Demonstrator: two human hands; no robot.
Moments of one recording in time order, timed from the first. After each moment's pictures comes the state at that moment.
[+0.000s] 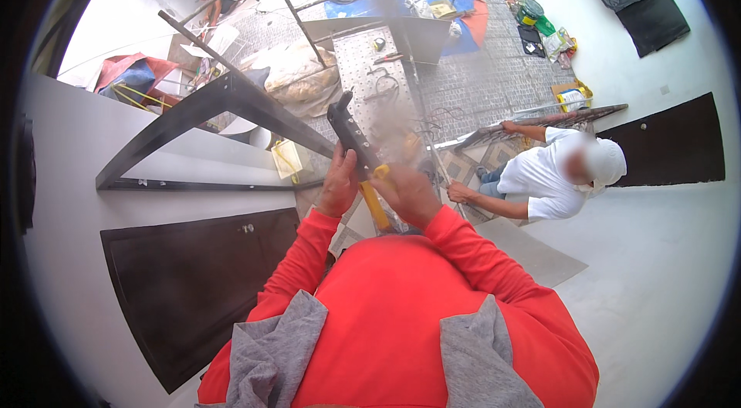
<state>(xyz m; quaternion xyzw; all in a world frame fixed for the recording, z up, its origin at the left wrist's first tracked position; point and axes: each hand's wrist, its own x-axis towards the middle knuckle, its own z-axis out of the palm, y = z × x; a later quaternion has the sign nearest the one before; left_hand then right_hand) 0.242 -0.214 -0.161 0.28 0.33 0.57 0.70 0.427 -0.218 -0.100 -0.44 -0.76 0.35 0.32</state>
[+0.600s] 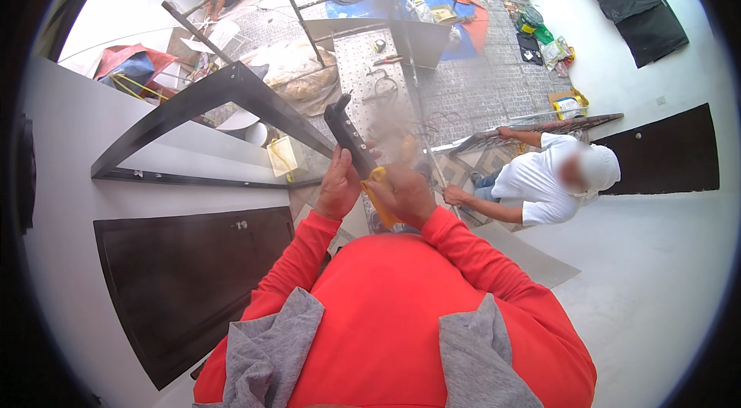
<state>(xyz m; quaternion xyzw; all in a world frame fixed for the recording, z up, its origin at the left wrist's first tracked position) 0.240 -0.231 -0.157 0.23 0.27 0.59 0.73 0.417 -0.227 -0.111 -0.41 -0.77 0.33 0.36</state>
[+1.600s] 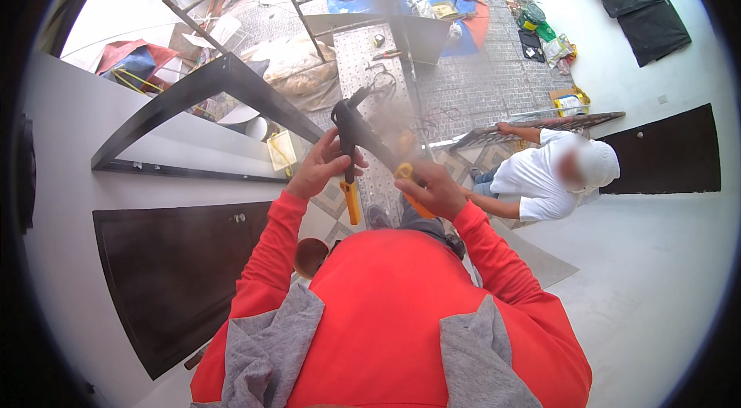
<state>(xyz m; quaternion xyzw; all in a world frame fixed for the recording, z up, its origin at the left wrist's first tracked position) 0.201 -0.221 -0.138 0.45 0.31 0.44 0.71 0.501 -0.226 -0.109 -0.39 -0.74 0.48 0.28</state>
